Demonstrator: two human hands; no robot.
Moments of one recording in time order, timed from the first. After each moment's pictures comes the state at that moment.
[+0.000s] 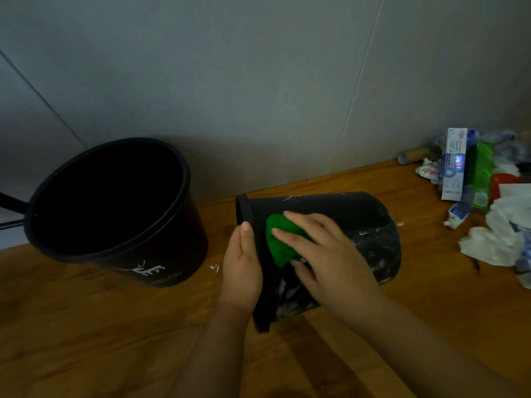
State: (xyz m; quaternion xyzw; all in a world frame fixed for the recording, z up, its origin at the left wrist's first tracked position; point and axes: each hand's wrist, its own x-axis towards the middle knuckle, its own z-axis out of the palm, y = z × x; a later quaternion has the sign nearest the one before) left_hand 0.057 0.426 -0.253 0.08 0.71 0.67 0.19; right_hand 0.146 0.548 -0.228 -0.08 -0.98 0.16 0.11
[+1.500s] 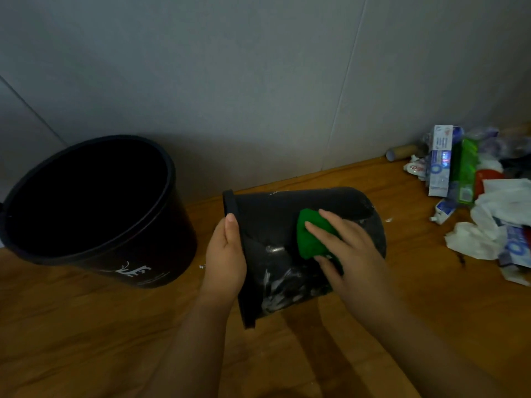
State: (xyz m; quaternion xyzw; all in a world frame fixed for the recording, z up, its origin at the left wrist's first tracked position) left_hand 0.046 0.429 -0.244 0.06 0.77 0.61 0.18; right_hand 0.180 0.582 -0.252 -0.18 -0.95 0.21 0.13
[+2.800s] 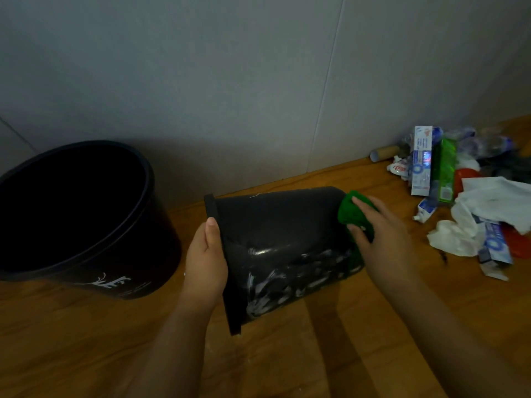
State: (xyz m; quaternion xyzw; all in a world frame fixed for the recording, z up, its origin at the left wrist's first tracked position) left_hand 0.042 0.432 -0.246 0.07 0.79 0.59 0.15; right_hand 0.185 0.657 -0.264 -0.36 -0.89 0.23 0.18
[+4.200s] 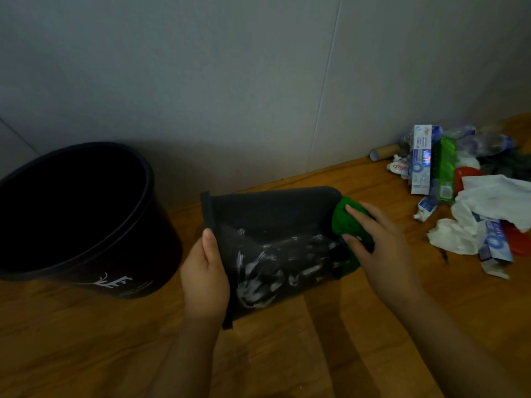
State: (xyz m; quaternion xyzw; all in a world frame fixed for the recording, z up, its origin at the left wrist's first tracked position) left_hand 0.068 0.425 -0.248 0.08 0.81 0.58 0.04; right_hand 0.197 0.656 -0.278 -0.30 -0.89 0.28 0.20
